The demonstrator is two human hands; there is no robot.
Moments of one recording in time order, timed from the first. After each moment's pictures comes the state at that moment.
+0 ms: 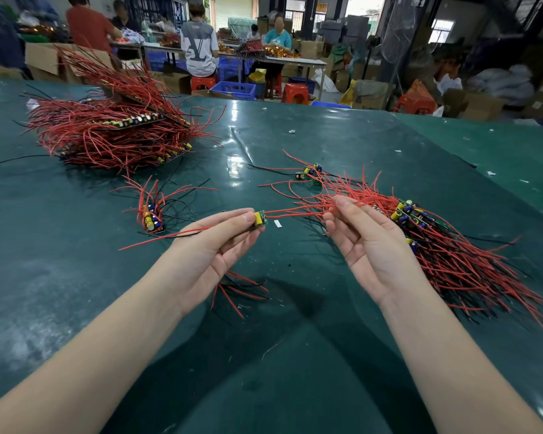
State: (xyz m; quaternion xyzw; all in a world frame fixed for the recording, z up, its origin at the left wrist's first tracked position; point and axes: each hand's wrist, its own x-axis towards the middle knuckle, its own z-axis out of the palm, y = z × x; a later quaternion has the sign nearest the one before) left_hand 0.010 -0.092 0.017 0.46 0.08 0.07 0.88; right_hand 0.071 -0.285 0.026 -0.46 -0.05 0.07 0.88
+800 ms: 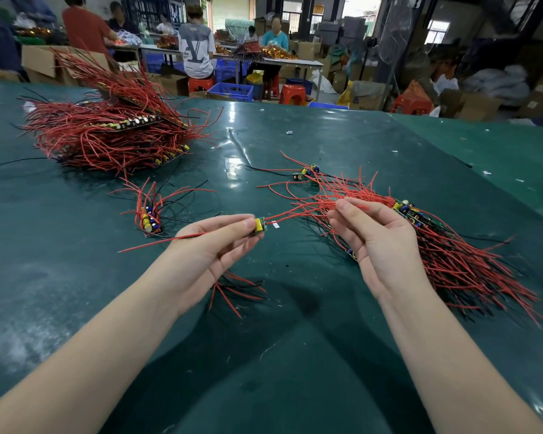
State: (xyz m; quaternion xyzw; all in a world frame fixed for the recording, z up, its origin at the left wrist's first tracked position) left_hand 0.008 -0.091 0.016 0.49 0.07 0.05 0.87; right_hand 0.072 -0.292 0.027 -0.49 -0.06 -0.02 0.87
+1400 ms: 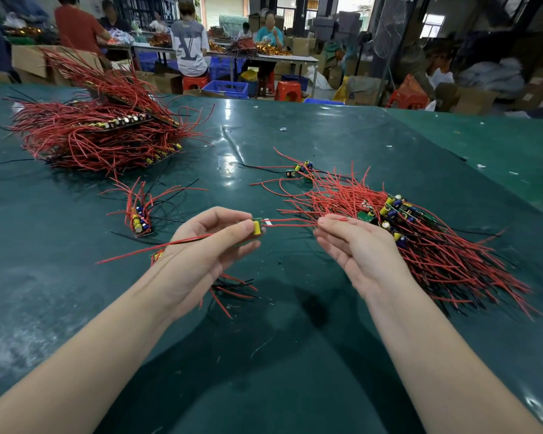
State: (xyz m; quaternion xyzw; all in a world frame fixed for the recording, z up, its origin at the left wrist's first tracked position) left_hand 0.003 -0.102 0.016 0.54 0.00 0.08 0.84; right_hand 0.077 -0.293 0.017 -0.55 0.05 0.07 0.83
